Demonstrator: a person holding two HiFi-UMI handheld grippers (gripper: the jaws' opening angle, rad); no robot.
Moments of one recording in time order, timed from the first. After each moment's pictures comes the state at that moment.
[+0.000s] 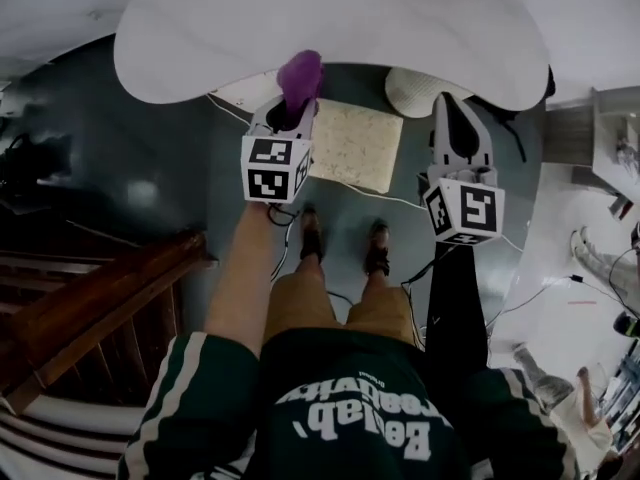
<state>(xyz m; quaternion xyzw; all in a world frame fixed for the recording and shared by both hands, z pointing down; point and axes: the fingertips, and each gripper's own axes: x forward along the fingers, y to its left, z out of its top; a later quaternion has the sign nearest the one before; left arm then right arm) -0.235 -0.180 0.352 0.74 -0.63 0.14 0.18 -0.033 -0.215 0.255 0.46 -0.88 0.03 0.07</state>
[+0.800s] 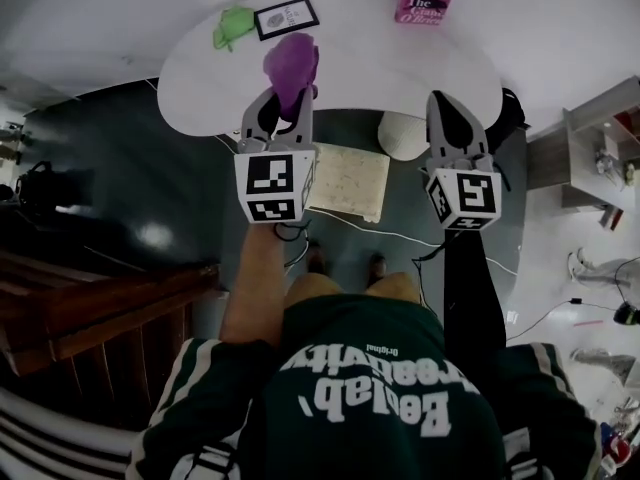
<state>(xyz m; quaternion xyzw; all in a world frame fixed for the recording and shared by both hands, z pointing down) -0.219 -0.150 0.069 0.73 -0.68 0.03 -0.03 -0.022 -0.196 0.087 0.44 -0.90 -0.07 0.02</state>
